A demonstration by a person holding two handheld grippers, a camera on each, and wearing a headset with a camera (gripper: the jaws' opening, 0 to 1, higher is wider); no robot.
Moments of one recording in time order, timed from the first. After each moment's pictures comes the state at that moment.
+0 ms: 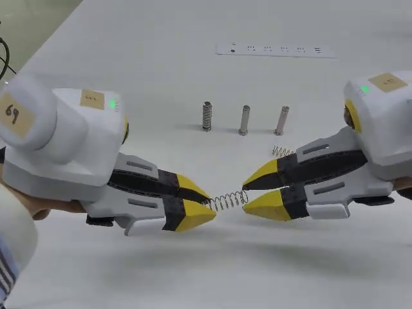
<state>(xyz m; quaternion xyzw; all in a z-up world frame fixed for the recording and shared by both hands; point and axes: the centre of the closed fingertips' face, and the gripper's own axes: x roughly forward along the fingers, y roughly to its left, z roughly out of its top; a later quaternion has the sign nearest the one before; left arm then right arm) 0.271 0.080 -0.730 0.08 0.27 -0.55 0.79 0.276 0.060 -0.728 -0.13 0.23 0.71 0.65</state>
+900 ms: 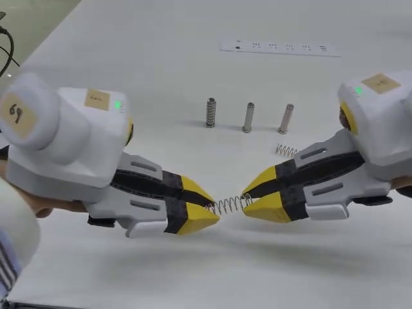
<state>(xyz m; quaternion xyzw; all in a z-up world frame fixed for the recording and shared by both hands) 0.267 0.078 -0.732 0.07 0.27 -0.56 0.78 0.272 0.064 -0.731 -0.13 0.25 0.72 0.63</state>
